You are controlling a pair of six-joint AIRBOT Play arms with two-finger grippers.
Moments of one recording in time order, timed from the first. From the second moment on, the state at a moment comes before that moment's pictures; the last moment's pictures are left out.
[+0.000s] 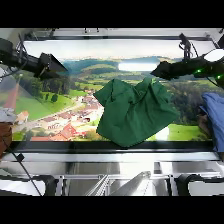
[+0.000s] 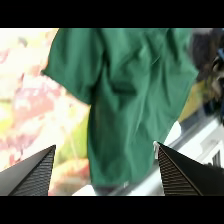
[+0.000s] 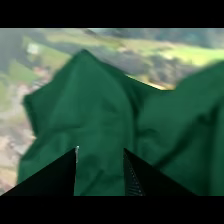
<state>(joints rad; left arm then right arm) 0.16 -1.64 1.72 -2.39 1.59 1.86 -0.07 -1.59 1.45 -0.75 1.10 1.16</state>
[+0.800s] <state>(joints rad) -0.10 -1.93 1.66 -2.39 1.40 1.88 -0.38 -1.13 0.78 -1.18 1.18 1.59</state>
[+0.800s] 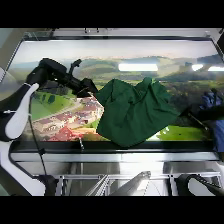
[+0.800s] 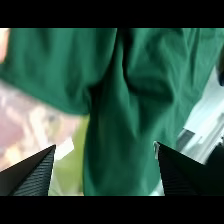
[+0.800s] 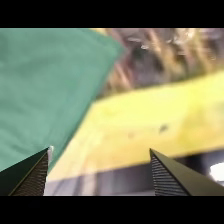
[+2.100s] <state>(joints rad) -0.18 -2.14 1.99 -2.23 1.39 1.75 -0.42 -1.39 0.65 -0.62 0.88 1.21</state>
